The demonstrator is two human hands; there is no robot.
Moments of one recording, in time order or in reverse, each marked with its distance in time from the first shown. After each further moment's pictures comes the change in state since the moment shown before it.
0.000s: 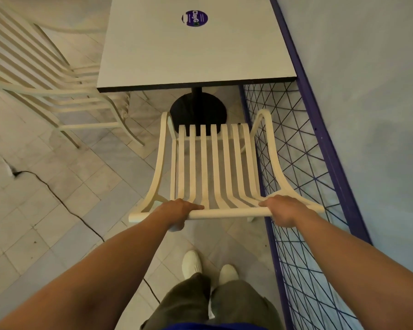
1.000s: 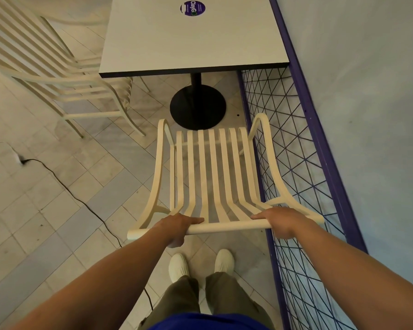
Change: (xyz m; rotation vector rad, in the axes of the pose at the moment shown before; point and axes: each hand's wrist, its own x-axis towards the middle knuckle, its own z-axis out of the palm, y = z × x) left_hand -0.072 0.051 0.088 -0.023 -0.043 -0.024; right_hand -0.073 0.000 0.076 0.015 -0.101 -0.072
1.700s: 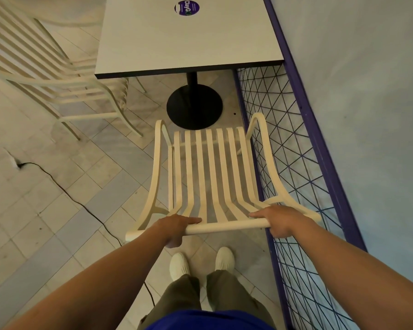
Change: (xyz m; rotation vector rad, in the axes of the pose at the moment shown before) left_hand -0.006 -0.002 0.000 -0.014 -0.046 -0.020; right_hand -0.006 -0.002 0.006 0.039 0.002 0.002
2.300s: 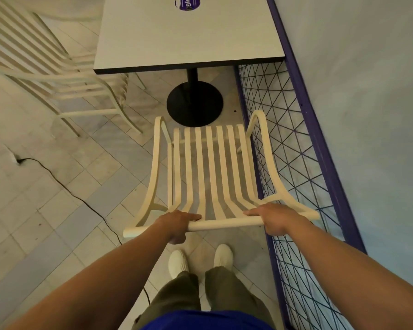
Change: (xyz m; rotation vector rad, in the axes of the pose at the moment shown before) left_hand 0.004 0.011 0.000 0.014 0.014 -0.033; right_hand 0.003 -0.007 0.001 -0.016 0.023 -0.011
